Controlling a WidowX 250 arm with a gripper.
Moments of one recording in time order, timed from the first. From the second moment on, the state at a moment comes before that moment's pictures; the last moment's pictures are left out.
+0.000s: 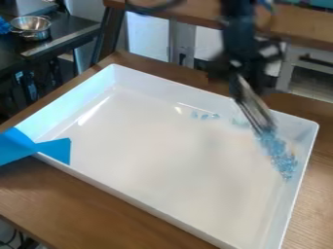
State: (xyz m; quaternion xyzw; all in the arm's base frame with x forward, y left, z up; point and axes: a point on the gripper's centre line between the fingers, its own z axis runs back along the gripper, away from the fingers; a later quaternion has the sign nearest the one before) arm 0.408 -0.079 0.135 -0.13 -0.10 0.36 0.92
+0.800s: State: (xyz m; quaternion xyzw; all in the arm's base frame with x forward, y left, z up) arm 0.395 0.041 0.077 -0.02 -0.09 0.29 0.95
